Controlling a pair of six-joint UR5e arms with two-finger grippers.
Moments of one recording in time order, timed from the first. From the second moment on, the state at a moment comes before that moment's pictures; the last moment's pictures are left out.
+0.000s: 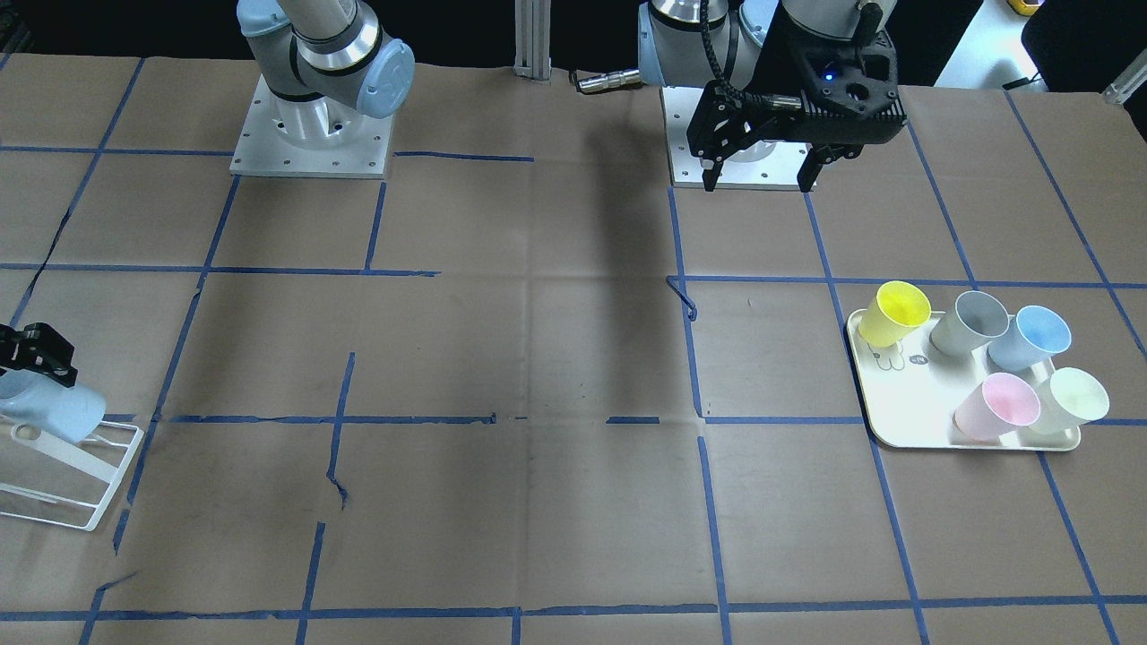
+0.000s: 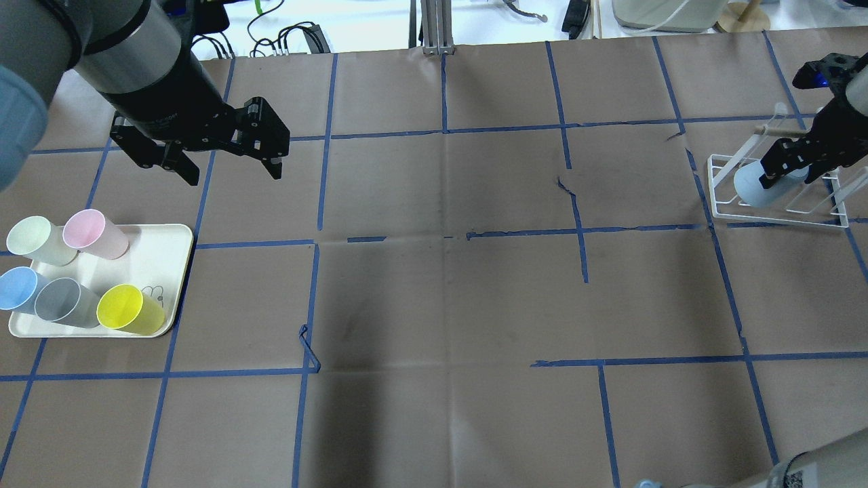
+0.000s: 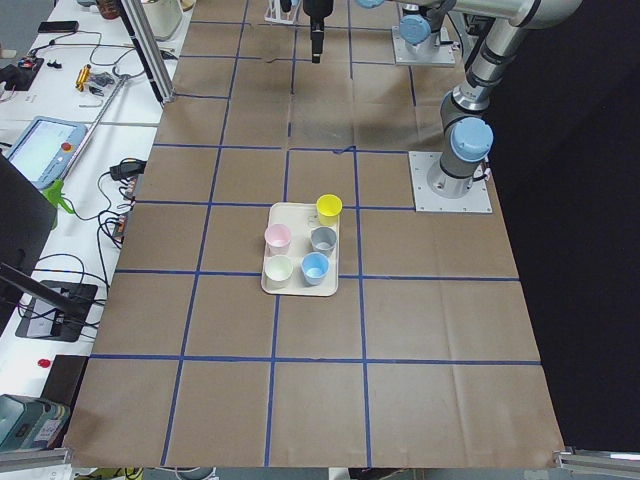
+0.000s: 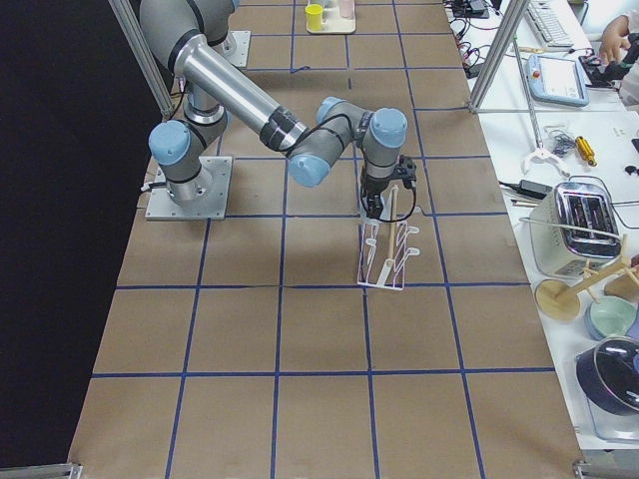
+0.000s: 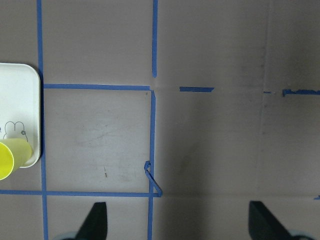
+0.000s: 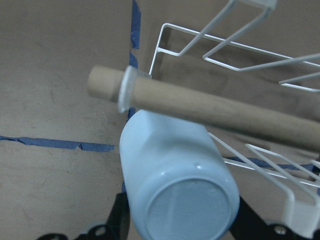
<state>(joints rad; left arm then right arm) -1.62 -1.49 -1.56 -1.62 1.56 -0.08 1.05 -1.29 1.70 -1.98 -1.55 -0.61</state>
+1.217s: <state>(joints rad) -1.62 -1.49 -1.56 -1.62 1.56 -0.08 1.05 -1.46 1.57 -1.64 -1.55 -0.61</state>
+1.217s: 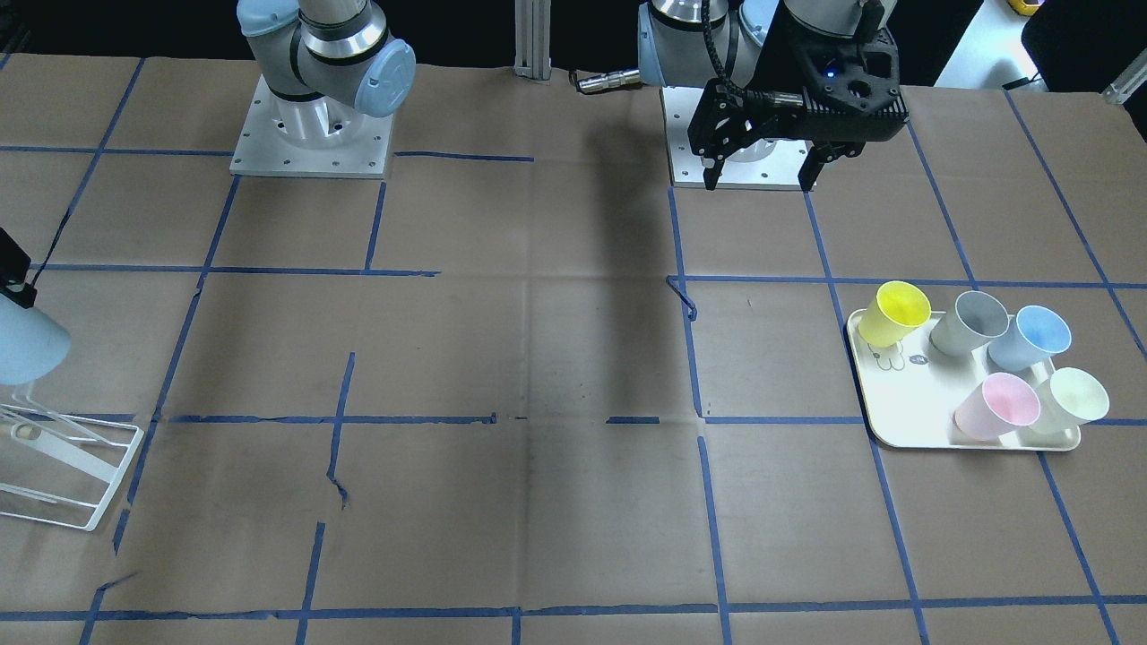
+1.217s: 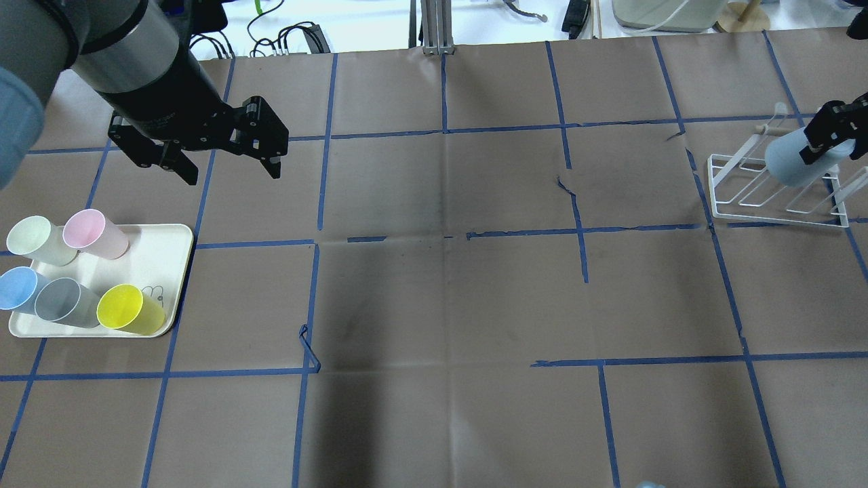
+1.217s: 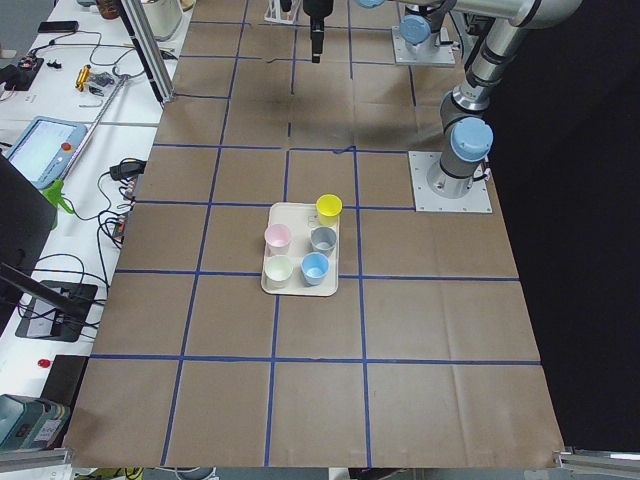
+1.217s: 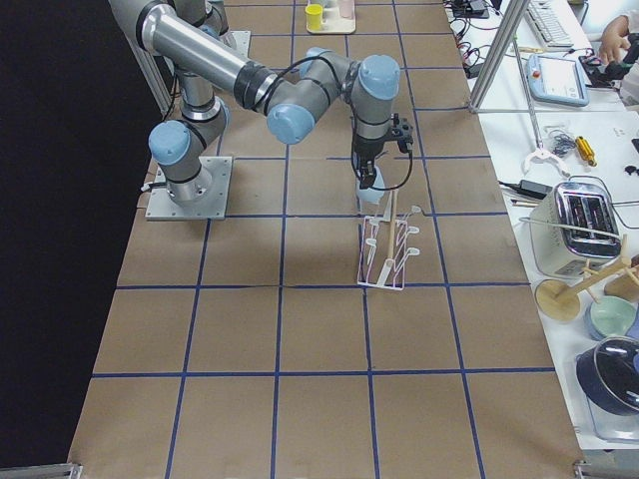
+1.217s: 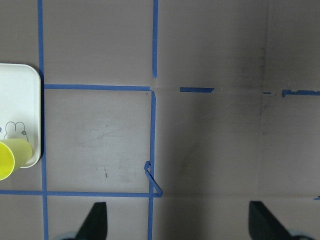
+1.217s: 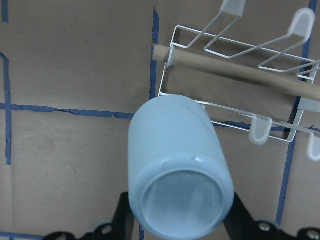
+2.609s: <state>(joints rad) -1.21 -1.47 -1.63 -2.08 0.92 0.65 1.27 -1.39 1.49 -0.62 -0.51 -0.95</state>
